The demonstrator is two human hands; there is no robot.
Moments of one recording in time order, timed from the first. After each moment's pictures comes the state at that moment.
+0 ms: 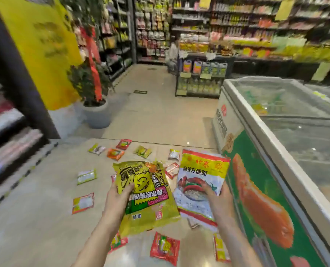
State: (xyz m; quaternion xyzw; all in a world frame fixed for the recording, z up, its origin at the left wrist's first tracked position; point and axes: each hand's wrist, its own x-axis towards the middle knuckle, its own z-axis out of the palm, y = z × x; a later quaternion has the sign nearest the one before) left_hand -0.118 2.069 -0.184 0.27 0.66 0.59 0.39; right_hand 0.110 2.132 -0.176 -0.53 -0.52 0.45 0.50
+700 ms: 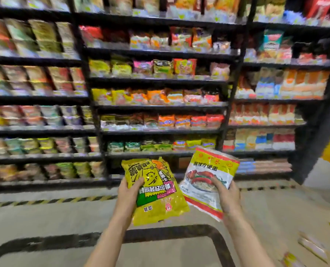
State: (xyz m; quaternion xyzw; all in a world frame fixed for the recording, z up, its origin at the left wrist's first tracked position) left_hand -0.379 1.369 -0.106 -0.16 0.61 0.77 -0.11; right_hand -0.403 1.596 -0.100 -0.13 -0.62 0.77 0.10
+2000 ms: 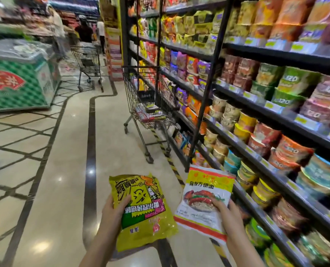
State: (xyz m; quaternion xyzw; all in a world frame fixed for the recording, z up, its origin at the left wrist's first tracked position) left_hand -0.439 0.549 -0.176 -0.51 0.34 0.59 -0.53; right_hand -0.692 0.589 -0.155 0.23 -0.63 0.60 -0.44
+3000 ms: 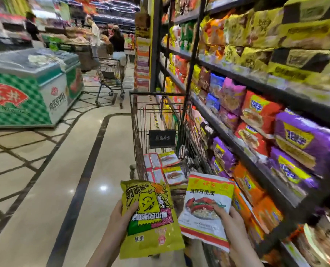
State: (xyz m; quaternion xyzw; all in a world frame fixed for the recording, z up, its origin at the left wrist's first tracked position) left_hand -0.551 -0.263 -0.198 -0.54 0.32 0.55 -0.55; right_hand -0.811 -0.270 -0.170 0.31 -0.62 0.53 -0.50
